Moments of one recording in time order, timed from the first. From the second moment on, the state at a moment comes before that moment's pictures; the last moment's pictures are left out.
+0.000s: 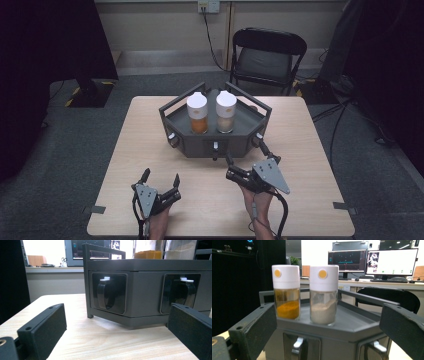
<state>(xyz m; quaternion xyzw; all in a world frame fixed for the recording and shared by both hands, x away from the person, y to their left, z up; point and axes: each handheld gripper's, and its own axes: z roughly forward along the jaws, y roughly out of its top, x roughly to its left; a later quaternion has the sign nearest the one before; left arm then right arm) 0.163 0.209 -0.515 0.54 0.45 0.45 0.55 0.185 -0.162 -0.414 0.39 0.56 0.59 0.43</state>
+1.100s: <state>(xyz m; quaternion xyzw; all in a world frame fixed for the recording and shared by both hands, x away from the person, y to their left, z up) 0.163 0.209 -0.515 0.54 0.45 0.45 0.55 0.159 -0.167 -0.462 0.41 0.55 0.57 0.45</state>
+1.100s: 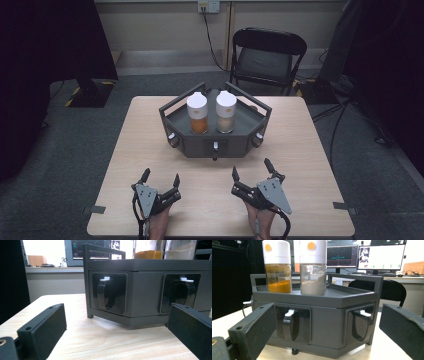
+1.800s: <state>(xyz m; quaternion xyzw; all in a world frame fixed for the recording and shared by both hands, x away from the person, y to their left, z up) 0.163 0.209 -0.515 0.54 0.45 0.45 0.55 0.152 -0.164 -0.494 0.43 0.55 0.55 0.46</state>
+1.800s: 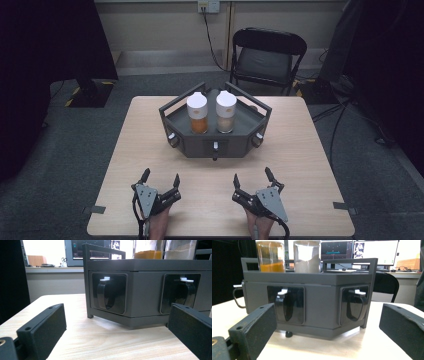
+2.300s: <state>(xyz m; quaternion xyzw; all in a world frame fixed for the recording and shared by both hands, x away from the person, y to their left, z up) 0.162 0.209 -0.515 0.54 0.45 0.45 0.55 0.153 -0.163 -0.506 0.44 0.55 0.54 0.45</state>
